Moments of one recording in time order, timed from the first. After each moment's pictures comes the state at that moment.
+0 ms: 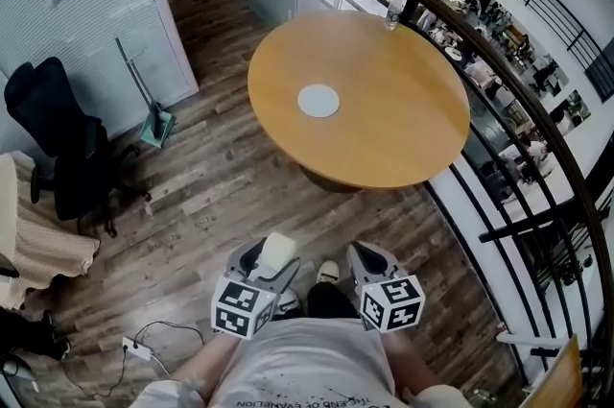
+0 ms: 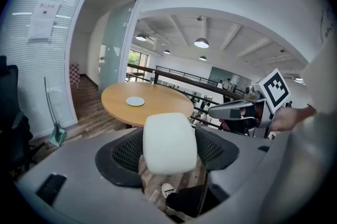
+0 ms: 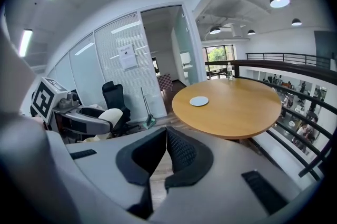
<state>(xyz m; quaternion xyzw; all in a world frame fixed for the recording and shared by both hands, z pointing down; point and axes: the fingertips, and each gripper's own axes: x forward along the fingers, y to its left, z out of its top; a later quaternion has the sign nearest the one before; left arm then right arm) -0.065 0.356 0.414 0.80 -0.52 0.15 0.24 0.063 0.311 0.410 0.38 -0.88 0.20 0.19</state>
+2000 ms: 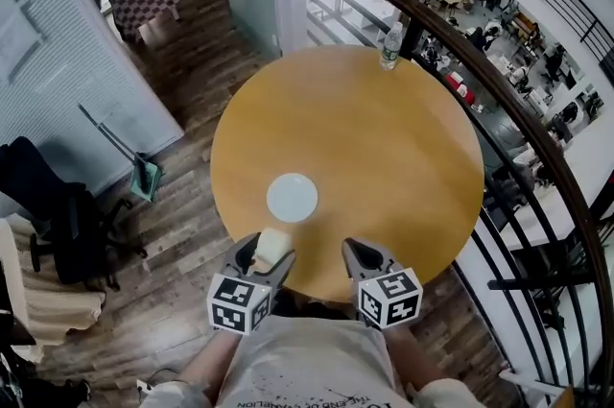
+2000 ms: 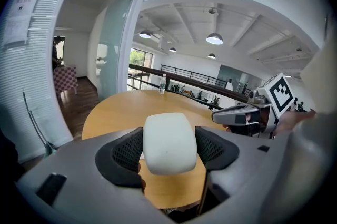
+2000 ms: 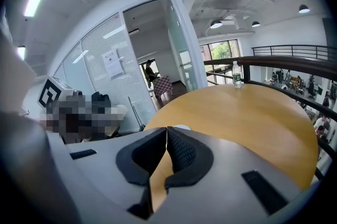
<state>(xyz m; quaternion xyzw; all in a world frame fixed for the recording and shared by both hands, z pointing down) -0.075 -0.041 0.418 0.79 -0.54 0.16 0.25 0.052 -0.077 0.424 0.34 -0.90 0.22 0.18</state>
